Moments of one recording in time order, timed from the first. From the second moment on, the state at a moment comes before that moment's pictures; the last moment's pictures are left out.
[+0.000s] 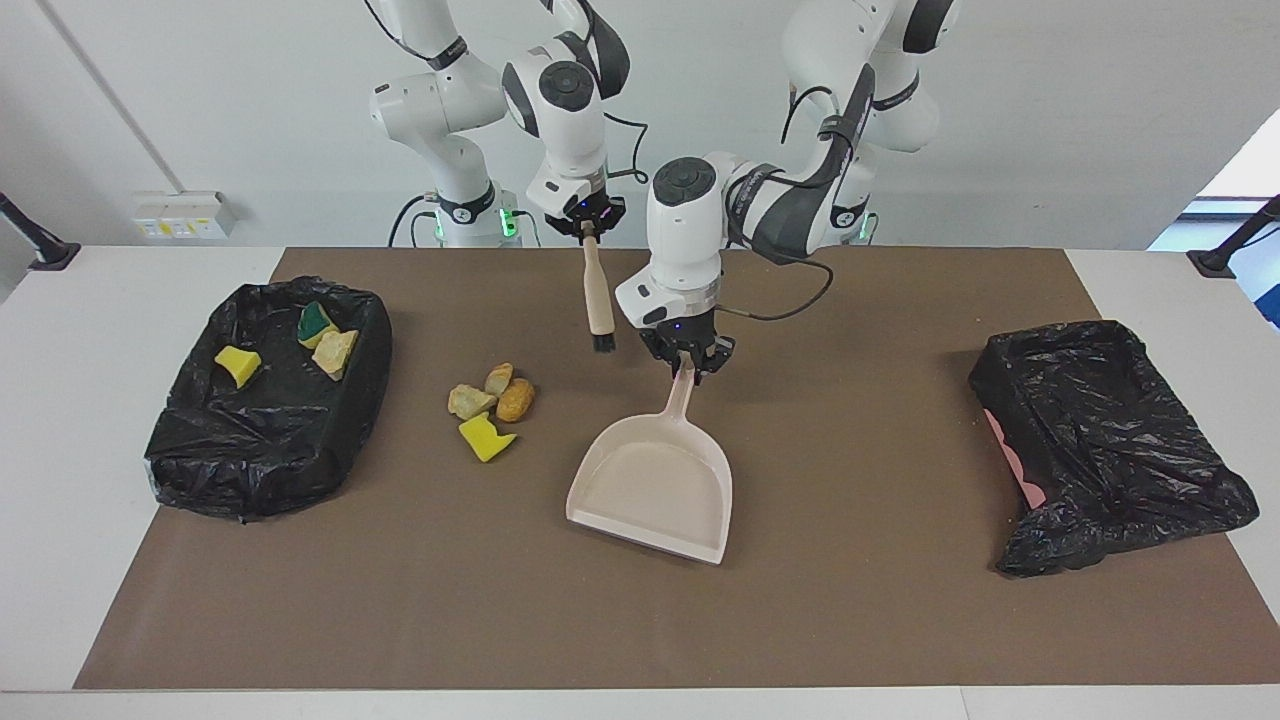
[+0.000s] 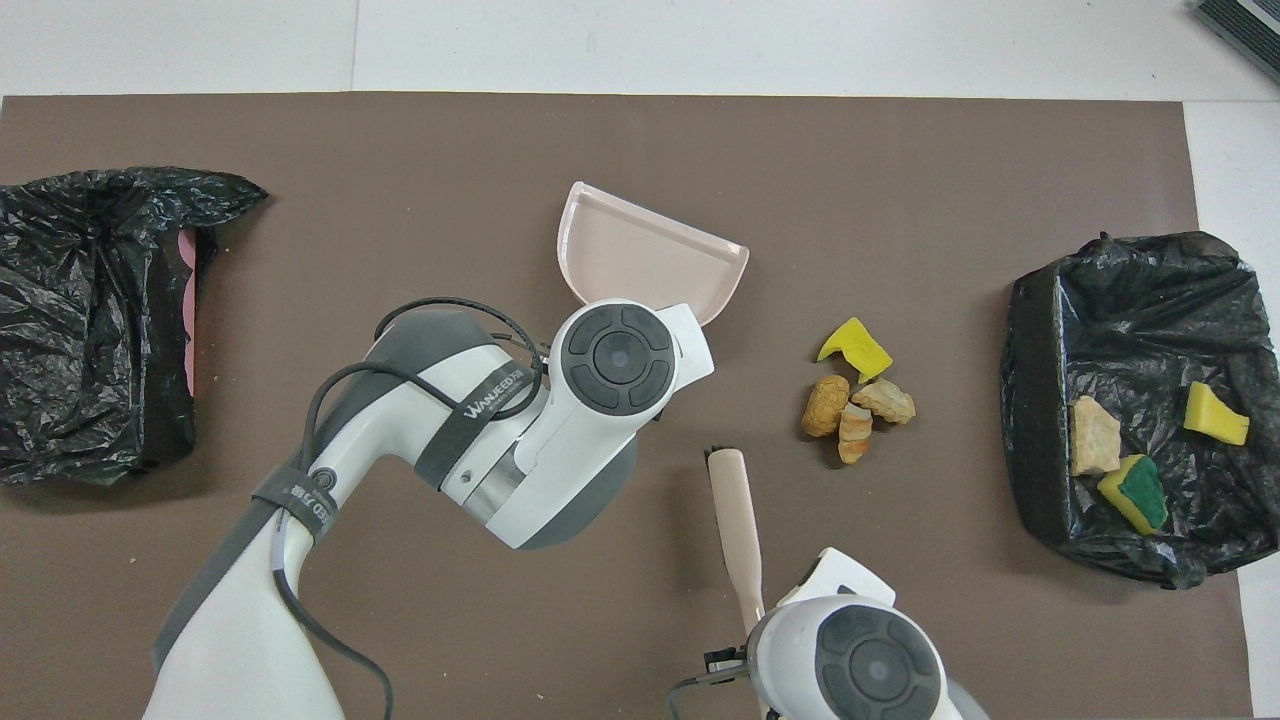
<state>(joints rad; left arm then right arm) -0.64 0.31 -0.07 -1.71 0.14 2.01 -0.23 0.28 -0.37 0.35 -2.49 0.28 1.94 0.36</state>
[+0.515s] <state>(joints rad) -0.62 0.30 -0.06 -1.71 0.14 1.89 0.27 -0.08 -0.38 0.35 -2.39 0.12 1.81 0.10</state>
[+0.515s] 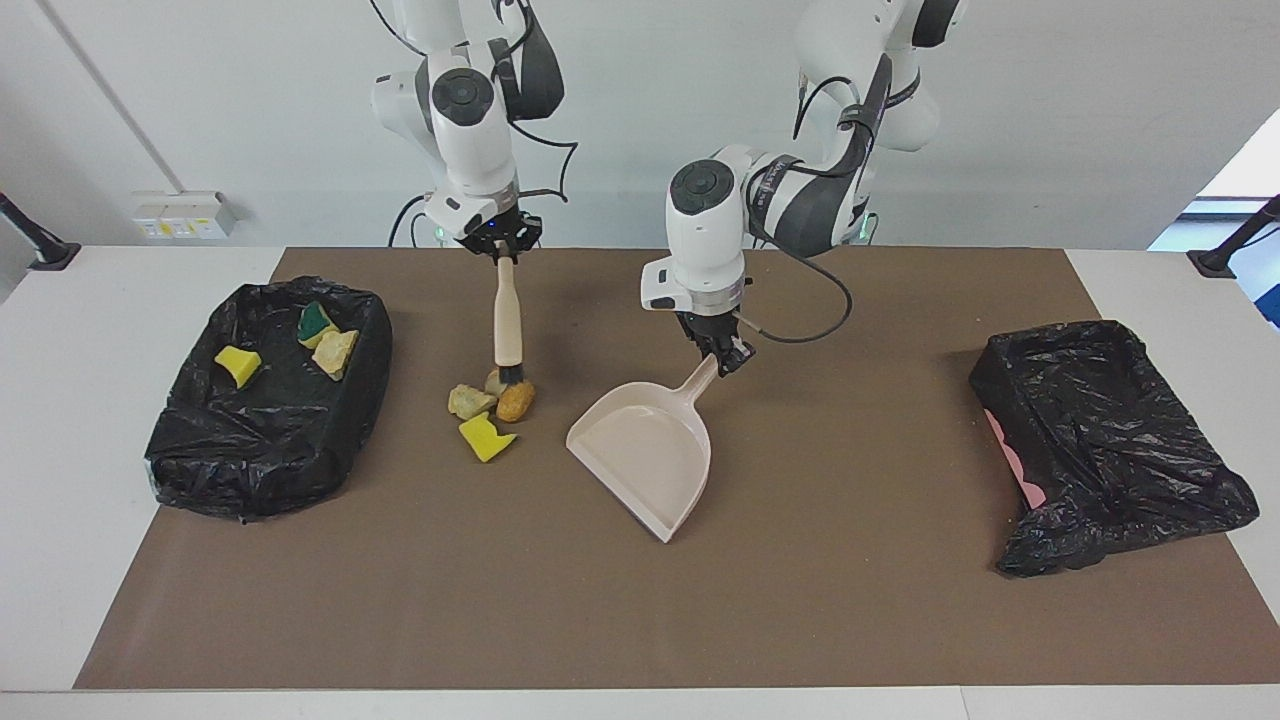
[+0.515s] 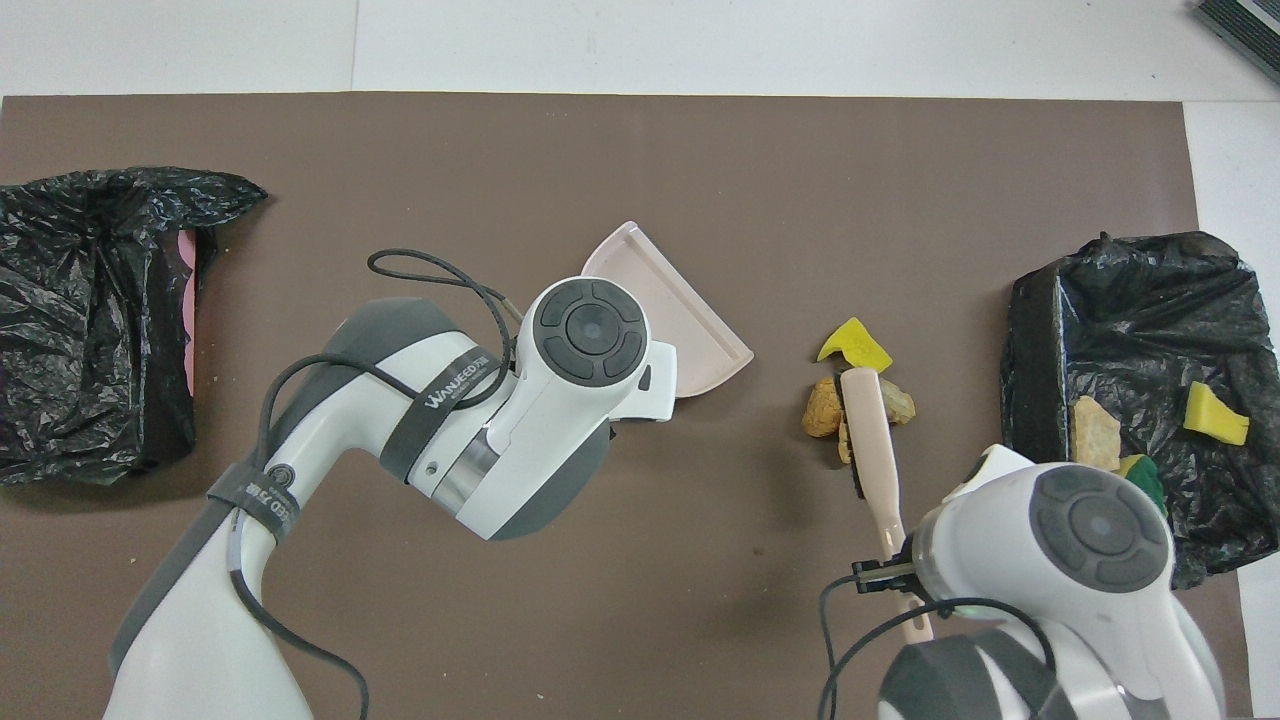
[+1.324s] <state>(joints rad) -0.66 0.21 -0.08 -1.83 0.17 1.85 0.43 -0.32 -0.22 0.36 -2.40 -0.06 1.87 -0.09</state>
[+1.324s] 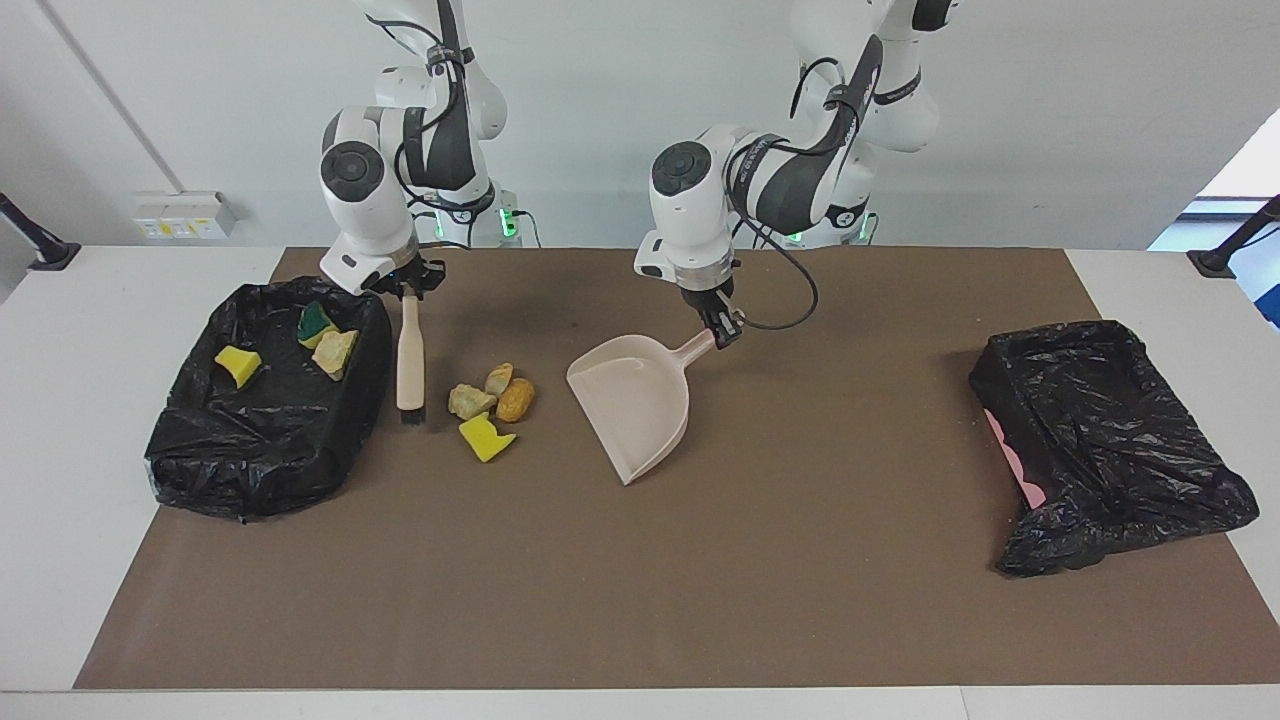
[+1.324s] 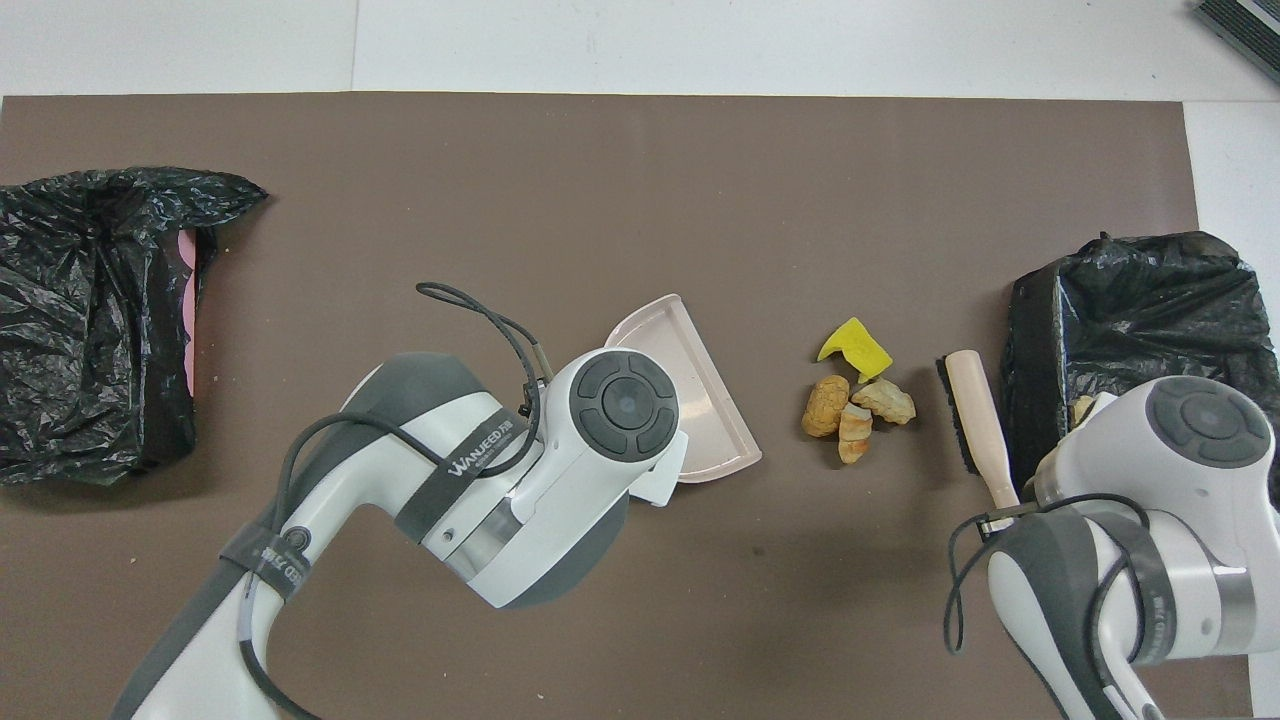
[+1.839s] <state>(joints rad) -0.67 0.18 -0.09 -1.88 0.17 1.86 0.44 -0.26 -0.15 0.36 -2.41 -0.03 1.90 -0.05</state>
